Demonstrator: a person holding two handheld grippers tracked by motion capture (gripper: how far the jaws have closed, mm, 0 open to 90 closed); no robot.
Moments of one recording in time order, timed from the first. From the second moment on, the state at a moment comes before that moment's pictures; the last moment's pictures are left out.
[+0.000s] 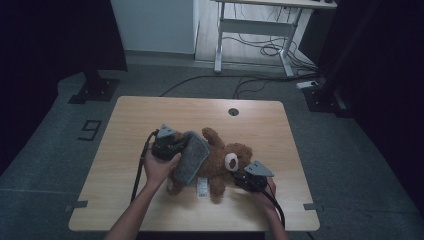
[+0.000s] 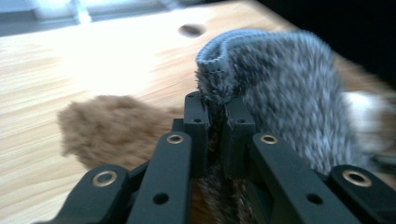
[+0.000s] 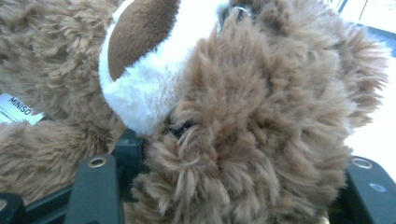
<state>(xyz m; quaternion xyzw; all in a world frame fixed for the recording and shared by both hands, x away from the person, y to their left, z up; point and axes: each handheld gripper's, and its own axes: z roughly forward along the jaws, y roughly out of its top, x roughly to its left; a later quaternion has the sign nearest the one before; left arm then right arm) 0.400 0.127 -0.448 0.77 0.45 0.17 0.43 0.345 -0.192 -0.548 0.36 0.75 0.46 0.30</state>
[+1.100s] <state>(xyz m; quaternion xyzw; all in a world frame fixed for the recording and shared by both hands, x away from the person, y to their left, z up) 0.344 0.184 -0.516 0.76 0.46 0.05 0.46 0.345 -0.192 -0.548 0.36 0.75 0.47 0.30</state>
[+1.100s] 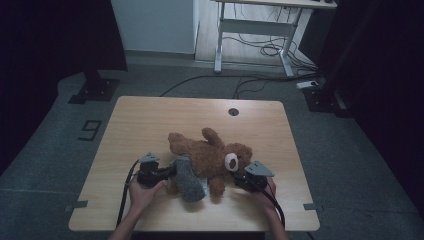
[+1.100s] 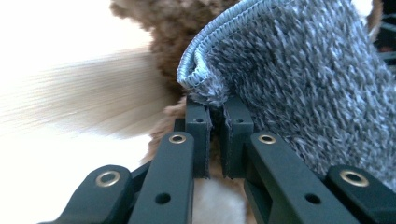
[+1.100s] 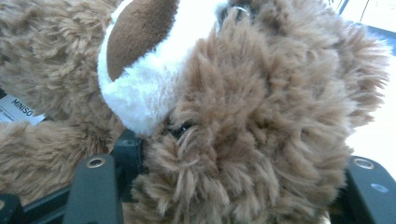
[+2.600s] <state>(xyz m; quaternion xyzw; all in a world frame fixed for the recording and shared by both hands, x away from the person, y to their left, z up) 0.401 0.158 -0.520 0.77 0.51 0.08 0.38 0.346 -0.193 -0.548 0.37 0.75 0.47 0.29</state>
